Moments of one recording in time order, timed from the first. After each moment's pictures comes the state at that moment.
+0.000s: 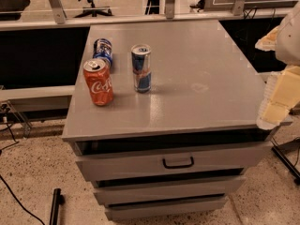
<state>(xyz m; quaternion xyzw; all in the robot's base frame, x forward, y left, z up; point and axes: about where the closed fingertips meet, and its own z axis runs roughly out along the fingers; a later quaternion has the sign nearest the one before) 0.438 -0.217 0.977 -0.60 0.78 -0.03 0.16</state>
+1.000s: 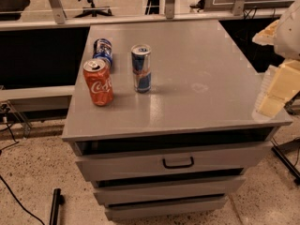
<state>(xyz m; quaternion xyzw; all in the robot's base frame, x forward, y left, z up) 0.450 -0.212 0.983 -0.60 0.77 -0.03 0.19</state>
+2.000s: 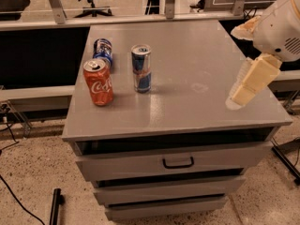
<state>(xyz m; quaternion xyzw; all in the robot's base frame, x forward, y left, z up) 0.484 -0.174 0.981 -0.61 0.74 0.04 0.28</state>
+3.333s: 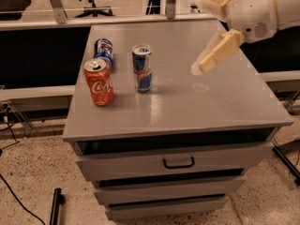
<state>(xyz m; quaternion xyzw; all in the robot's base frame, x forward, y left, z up) 0.549 -0.102 1.018 -0.62 0.60 0.19 0.47</state>
